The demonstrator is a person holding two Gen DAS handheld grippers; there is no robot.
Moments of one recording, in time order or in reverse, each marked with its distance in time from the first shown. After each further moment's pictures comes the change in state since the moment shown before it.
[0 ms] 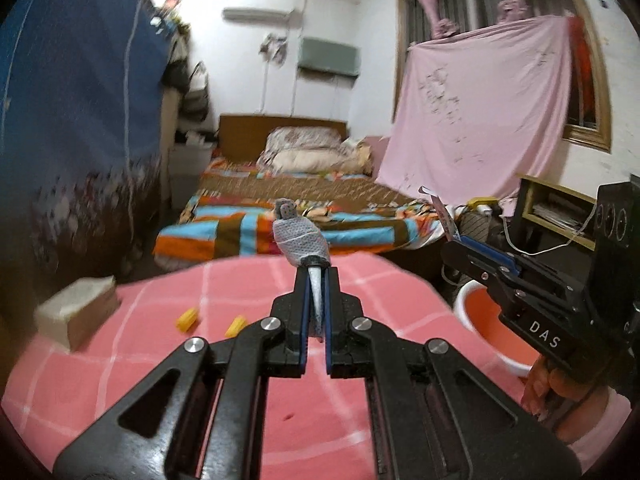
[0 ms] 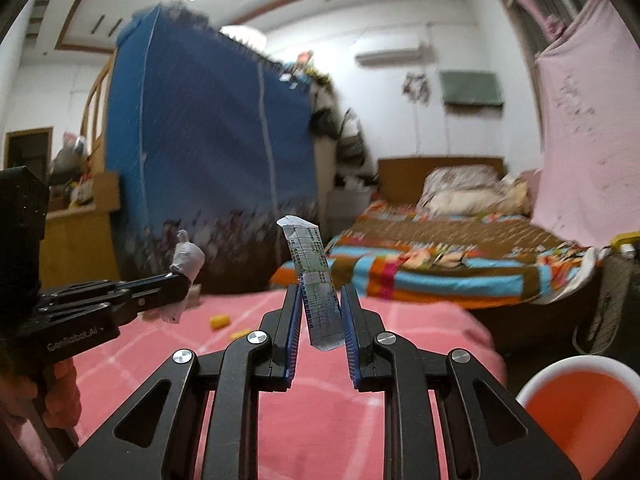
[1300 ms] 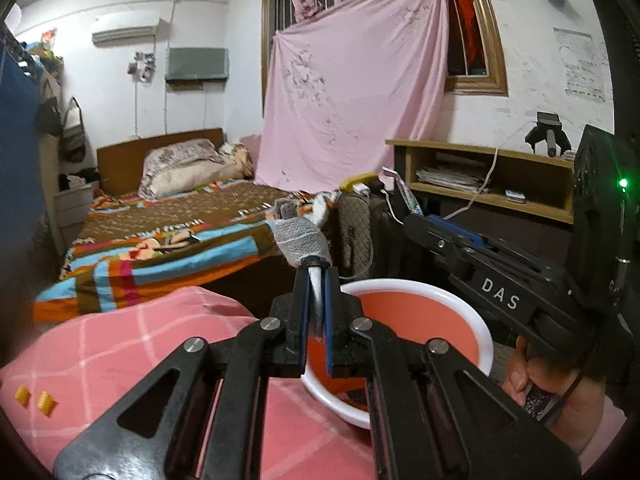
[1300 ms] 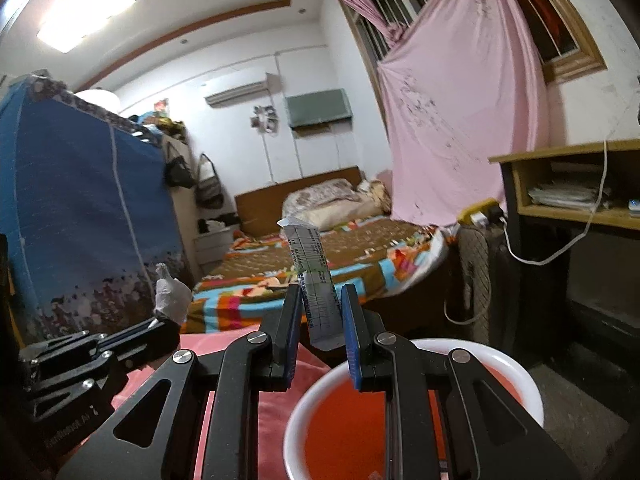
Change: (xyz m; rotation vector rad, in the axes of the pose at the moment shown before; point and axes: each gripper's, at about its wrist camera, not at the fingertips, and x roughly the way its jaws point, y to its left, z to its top) left arm 0.067 -0.188 0.009 0.221 0.039 -0.361; right arm -0.106 -0.137 -0.008 0.240 -0.094 -0.466
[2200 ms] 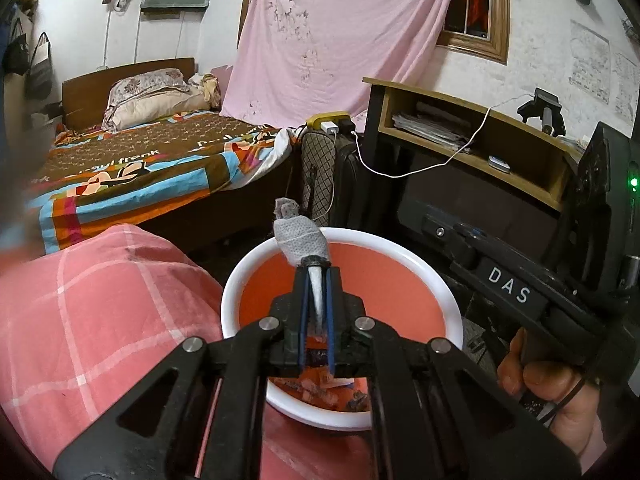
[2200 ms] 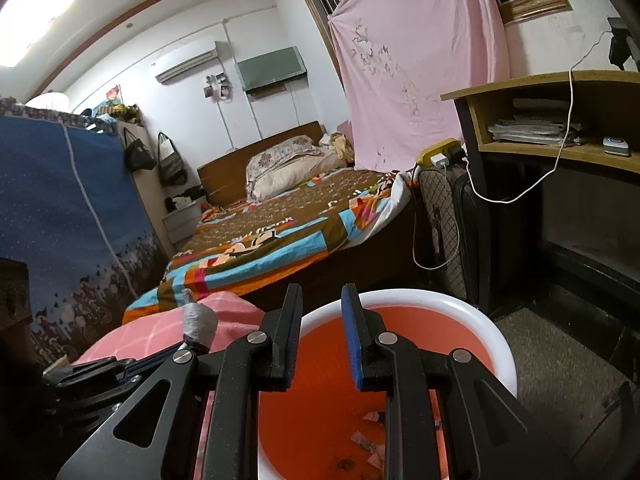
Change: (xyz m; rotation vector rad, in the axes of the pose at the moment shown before) left arm 0.061 -0.027 -0.011 -0.095 0.230 -0.129; right arm 0.011 -0.048 -0.012 0.125 0.164 -0.099
